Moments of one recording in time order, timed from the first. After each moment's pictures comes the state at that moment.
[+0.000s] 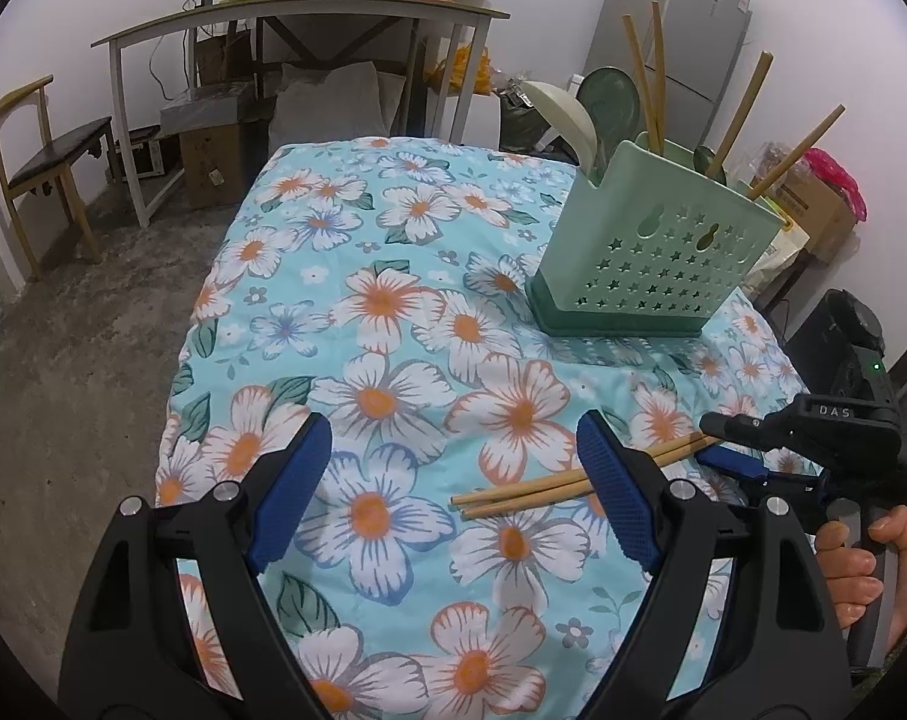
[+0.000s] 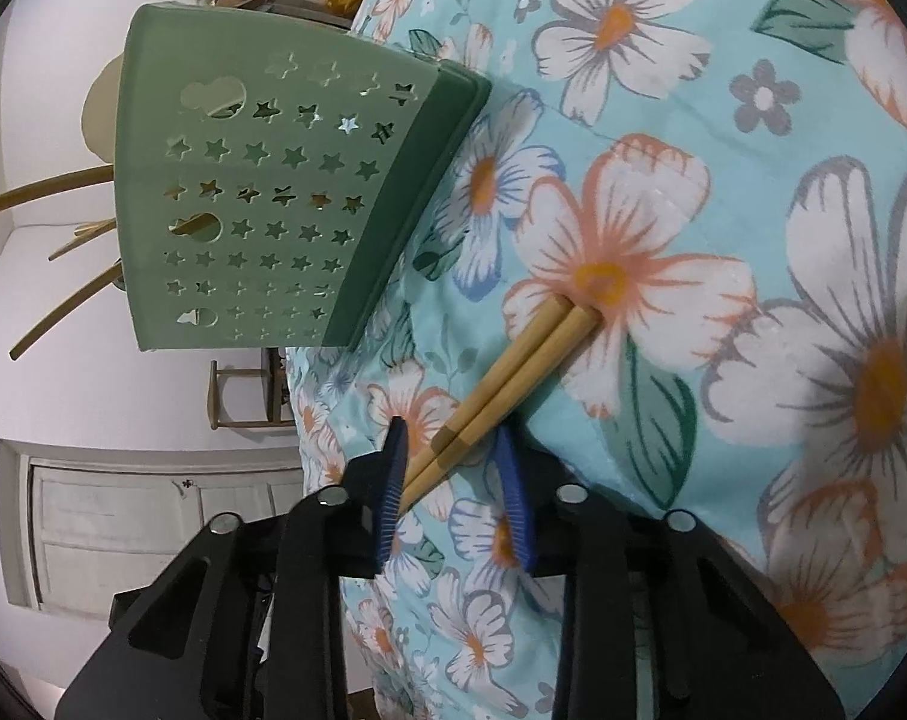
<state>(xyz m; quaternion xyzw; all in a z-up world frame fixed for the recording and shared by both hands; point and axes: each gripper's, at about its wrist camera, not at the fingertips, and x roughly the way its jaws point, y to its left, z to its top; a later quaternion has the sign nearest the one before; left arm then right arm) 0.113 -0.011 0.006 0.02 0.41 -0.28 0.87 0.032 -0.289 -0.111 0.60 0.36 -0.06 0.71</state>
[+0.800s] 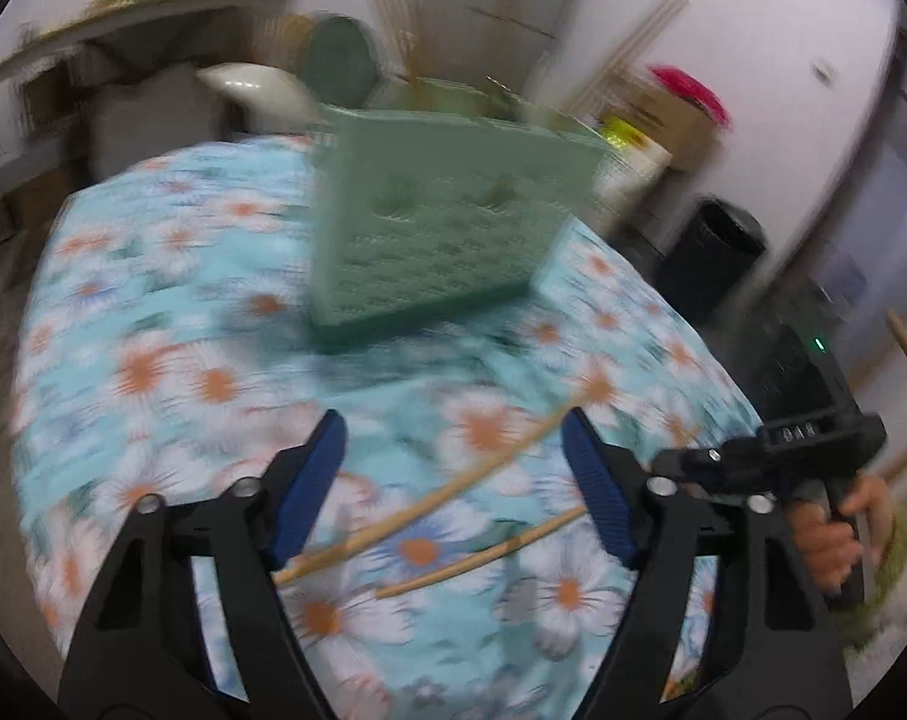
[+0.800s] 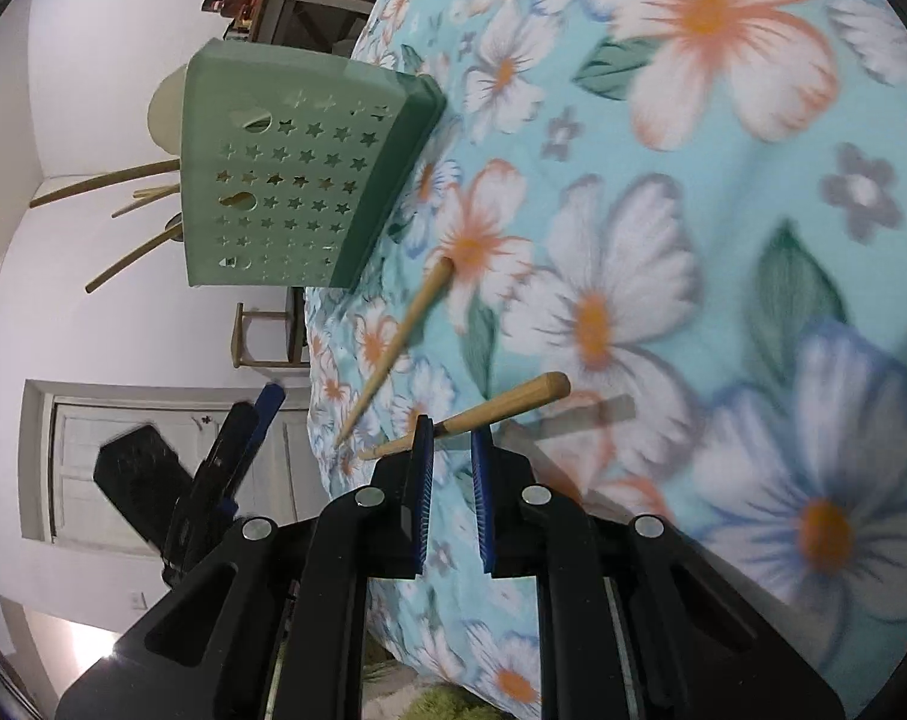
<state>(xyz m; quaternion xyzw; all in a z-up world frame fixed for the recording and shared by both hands) 0.109 -0.104 0.010 0.09 0.41 -0.49 0.76 -0.075 -0.341 -0.116 0.59 0.38 0.02 0.71</state>
